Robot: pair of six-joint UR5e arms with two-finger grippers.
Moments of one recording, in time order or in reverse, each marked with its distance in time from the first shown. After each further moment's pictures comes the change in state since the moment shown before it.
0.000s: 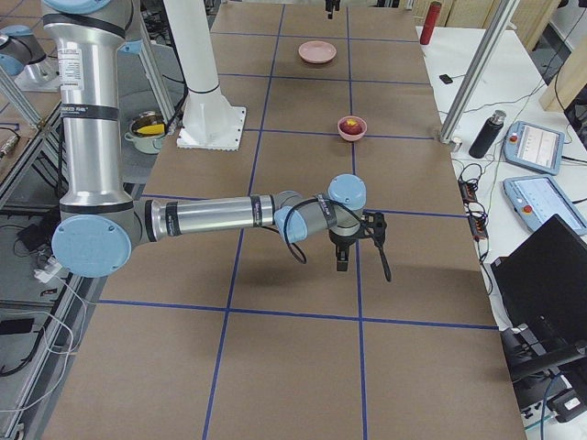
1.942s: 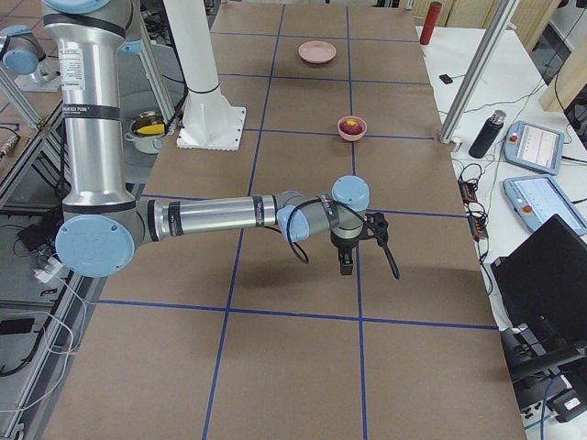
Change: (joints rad) left arm -0.139 0.081 0.057 -0.011 -0.106 0.111; right arm -0.015 0.012 -0.006 -0.021 -0.013 -0.097
